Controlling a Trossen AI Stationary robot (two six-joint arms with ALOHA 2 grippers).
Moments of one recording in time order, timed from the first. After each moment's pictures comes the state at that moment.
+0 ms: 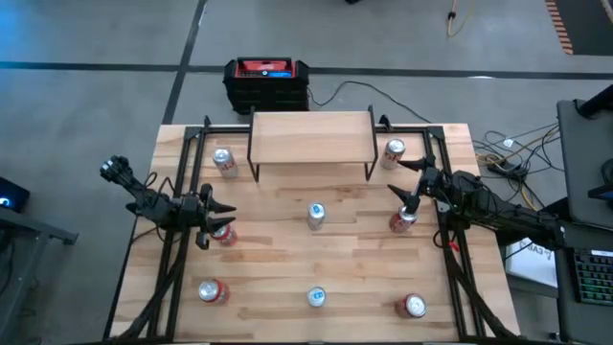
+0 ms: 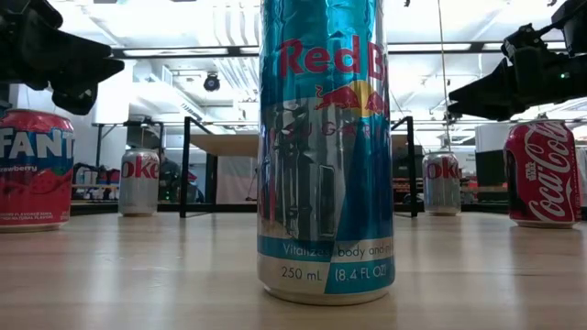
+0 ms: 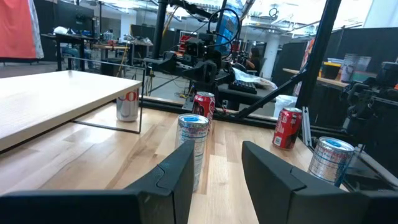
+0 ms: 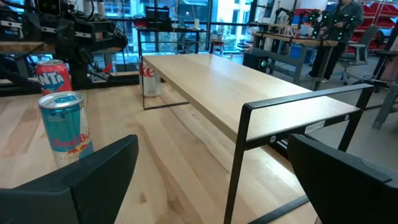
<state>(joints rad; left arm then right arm) -0.66 0.02 0.02 0.08 -0.74 -0.12 -0.33 0.08 0.10 -0.10 0.10 -0.05</state>
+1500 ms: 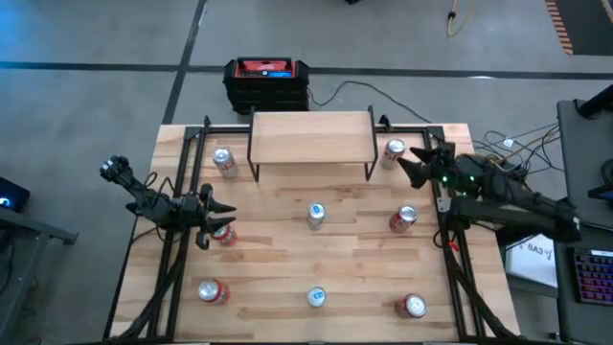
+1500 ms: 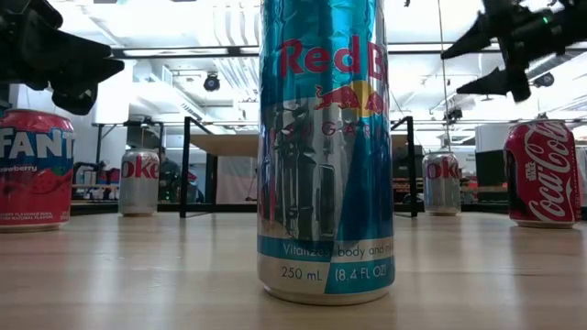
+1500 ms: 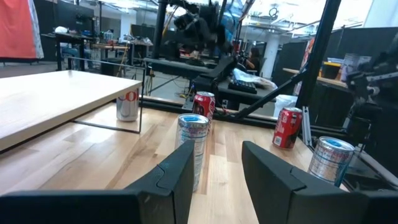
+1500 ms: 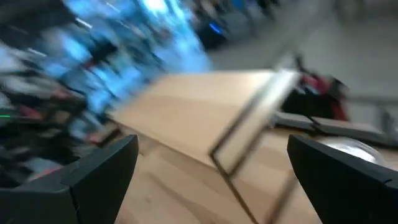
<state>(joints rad) -0.66 0.02 0.02 0.08 -0.74 -0.12 -0.33 0.38 0.50 -0.39 0.34 0.56</state>
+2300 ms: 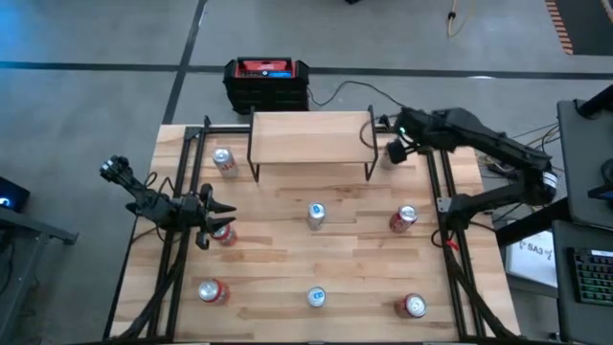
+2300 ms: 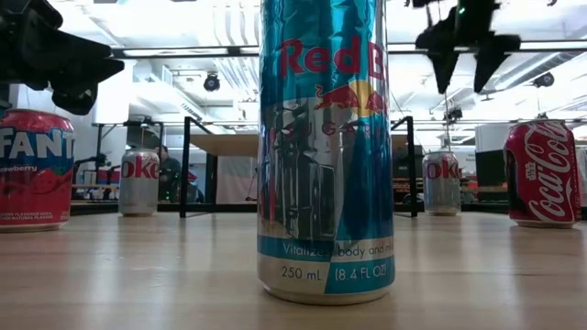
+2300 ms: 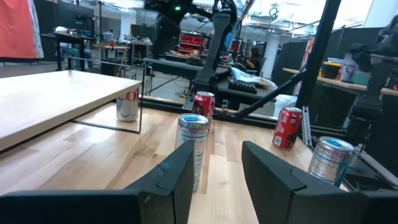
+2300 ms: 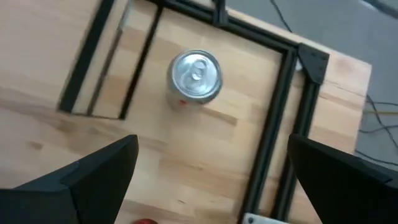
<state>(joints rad) -0.66 0.02 0.02 0.08 -0.74 -0.12 -0.50 1.29 1.38 -1.42 0.35 0.67</state>
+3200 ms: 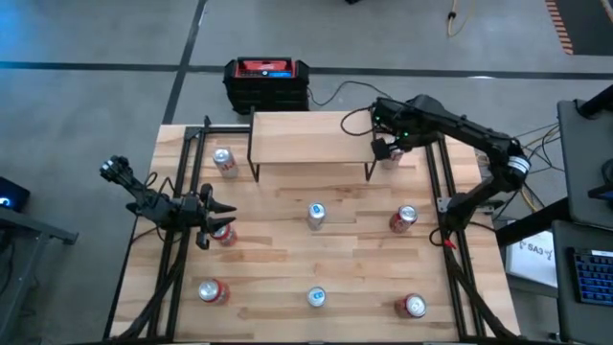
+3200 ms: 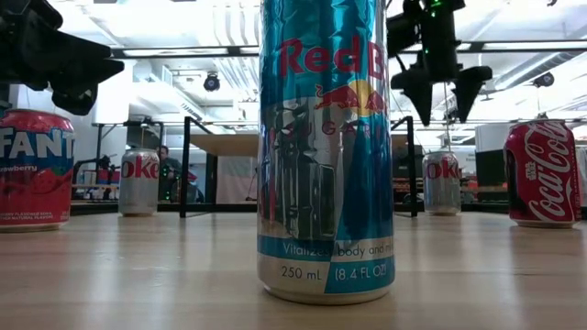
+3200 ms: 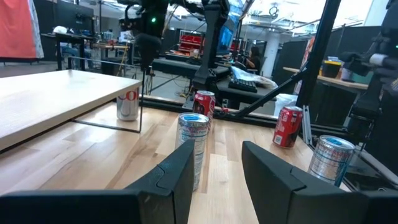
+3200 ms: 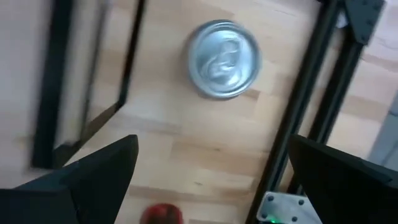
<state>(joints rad) -0.66 0.02 0.02 0.07 -0.74 -0.12 -0.64 1.50 1.45 -1.43 0.16 0.63</state>
